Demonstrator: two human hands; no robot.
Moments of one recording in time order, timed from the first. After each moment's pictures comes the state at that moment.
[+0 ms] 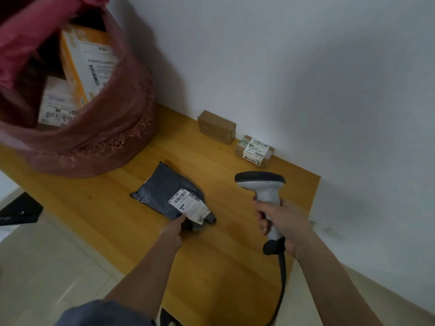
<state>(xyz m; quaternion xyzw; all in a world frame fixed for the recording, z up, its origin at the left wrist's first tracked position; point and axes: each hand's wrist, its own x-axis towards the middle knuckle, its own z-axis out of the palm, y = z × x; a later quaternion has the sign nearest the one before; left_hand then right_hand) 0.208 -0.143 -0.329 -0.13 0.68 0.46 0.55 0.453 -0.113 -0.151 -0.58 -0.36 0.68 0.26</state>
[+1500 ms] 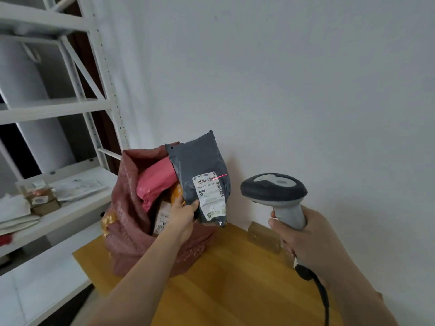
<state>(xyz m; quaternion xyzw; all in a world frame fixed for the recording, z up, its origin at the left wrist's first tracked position) 0.056 -0.101 0.018 0.23 0.52 0.70 0.43 0.322 -0.164 0.082 -0.46 -0.69 0.36 0.42</state>
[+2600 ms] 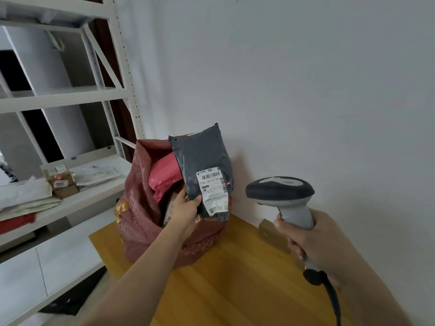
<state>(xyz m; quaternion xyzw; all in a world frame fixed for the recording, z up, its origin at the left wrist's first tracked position) 0.037 -0.100 0.007 0.23 0.53 0.72 0.38 0.314 -0.144 0.078 -0.43 -0.67 0.47 0.37</state>
